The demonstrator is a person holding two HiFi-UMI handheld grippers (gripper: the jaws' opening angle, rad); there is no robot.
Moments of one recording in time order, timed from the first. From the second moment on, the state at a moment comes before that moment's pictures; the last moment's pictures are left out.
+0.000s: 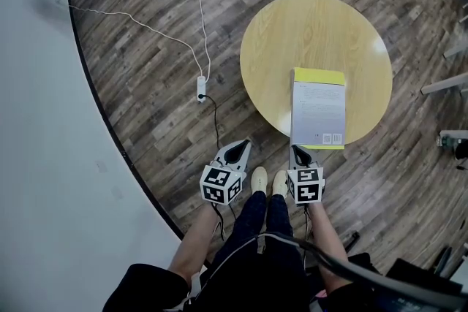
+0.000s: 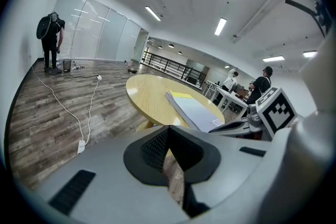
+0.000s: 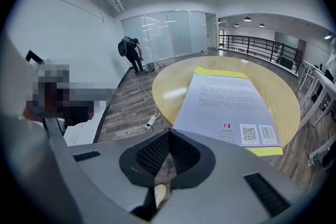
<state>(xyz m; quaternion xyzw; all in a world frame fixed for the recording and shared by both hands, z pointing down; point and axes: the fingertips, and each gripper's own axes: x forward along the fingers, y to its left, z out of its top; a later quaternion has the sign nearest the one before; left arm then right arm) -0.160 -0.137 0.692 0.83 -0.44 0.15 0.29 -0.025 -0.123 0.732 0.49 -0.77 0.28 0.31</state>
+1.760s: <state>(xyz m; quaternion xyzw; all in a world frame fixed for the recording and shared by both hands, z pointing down) 0.061 -0.179 0.600 0.92 -0.30 0.14 0.21 0.224 -0.112 0.619 0.66 -0.67 0.24 0.22</state>
